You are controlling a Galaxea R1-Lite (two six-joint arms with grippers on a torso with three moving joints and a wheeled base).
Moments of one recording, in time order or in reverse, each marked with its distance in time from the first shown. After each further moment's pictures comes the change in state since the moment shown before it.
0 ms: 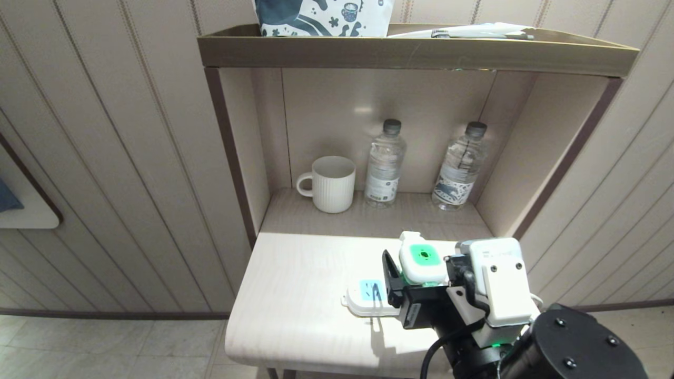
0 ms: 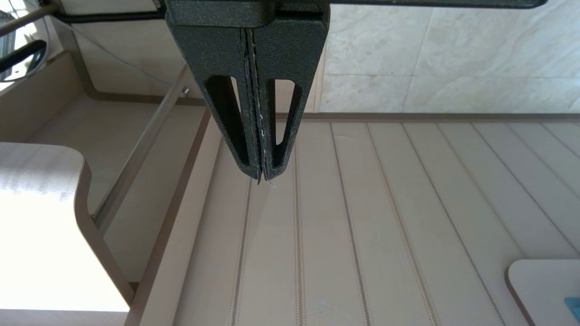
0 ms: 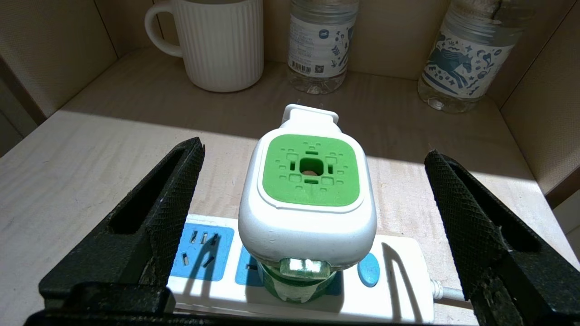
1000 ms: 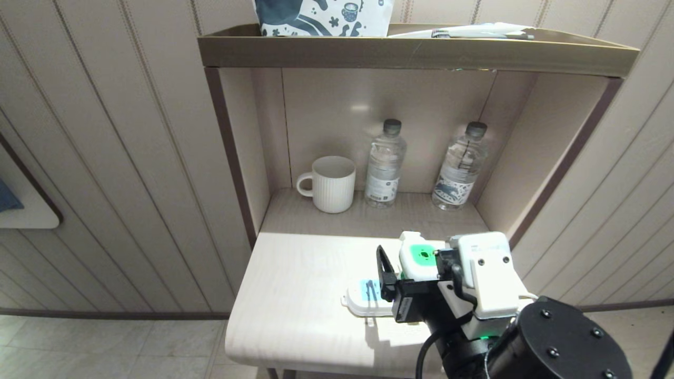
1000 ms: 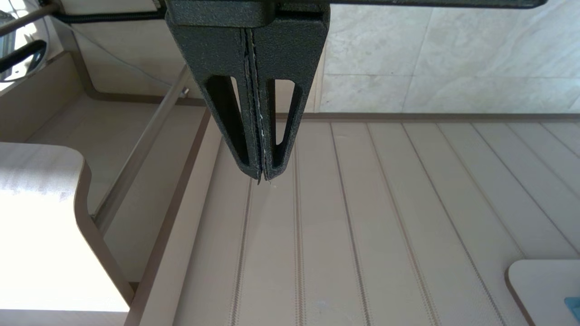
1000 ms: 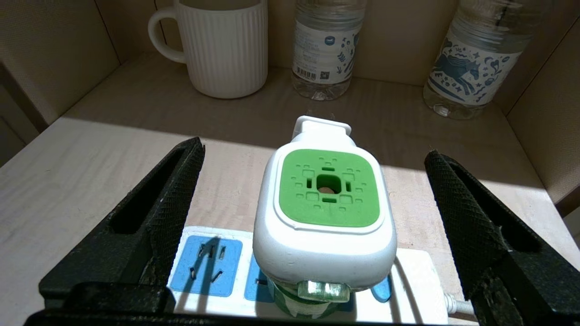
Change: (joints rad) left arm 0.000 0.000 0.000 0.000 0.000 0.000; right arm -0.011 0.022 -0.039 0.000 0.003 -0.017
